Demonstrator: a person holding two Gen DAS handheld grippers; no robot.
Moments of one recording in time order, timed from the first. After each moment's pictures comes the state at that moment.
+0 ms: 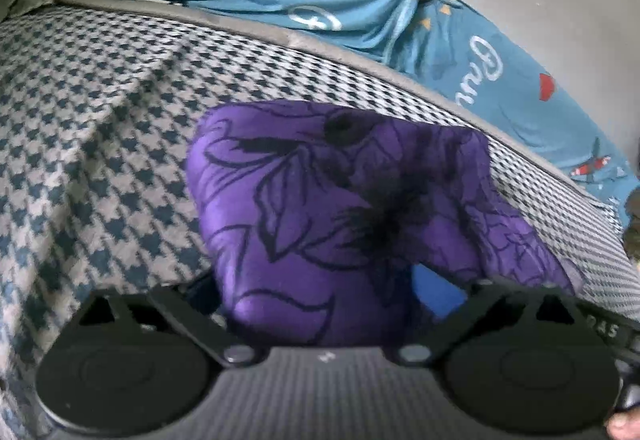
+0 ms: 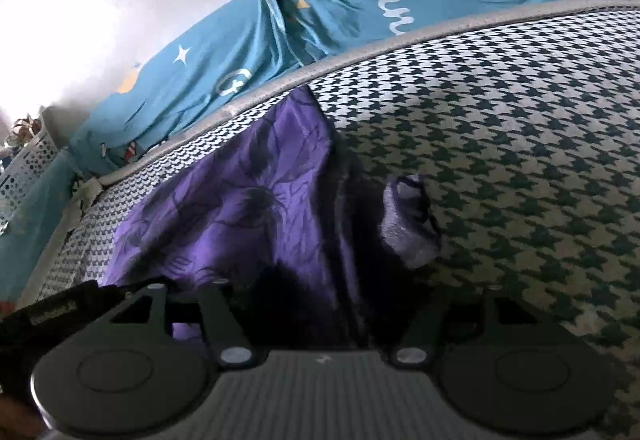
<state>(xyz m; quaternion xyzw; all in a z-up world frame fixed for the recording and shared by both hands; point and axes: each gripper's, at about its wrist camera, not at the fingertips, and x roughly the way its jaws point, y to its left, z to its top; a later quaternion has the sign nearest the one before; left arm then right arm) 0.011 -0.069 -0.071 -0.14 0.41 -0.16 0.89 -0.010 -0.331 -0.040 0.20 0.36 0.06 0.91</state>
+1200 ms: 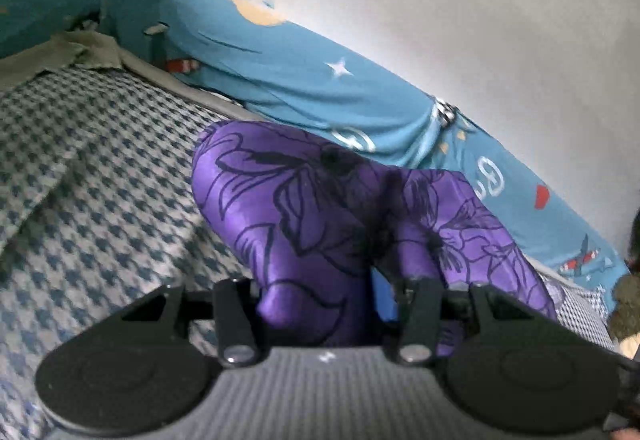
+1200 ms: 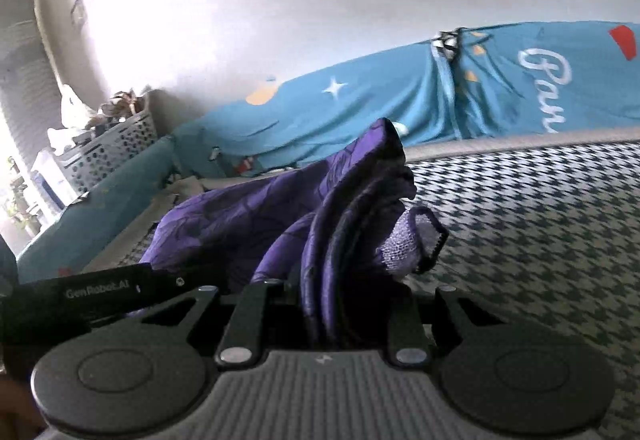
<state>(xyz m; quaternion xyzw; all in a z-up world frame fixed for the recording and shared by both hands) -0.007 0.013 0.020 -0.20 0.31 -0.09 0.93 -0.003 -0.228 0.022 0.12 0.27 0.19 0.94</state>
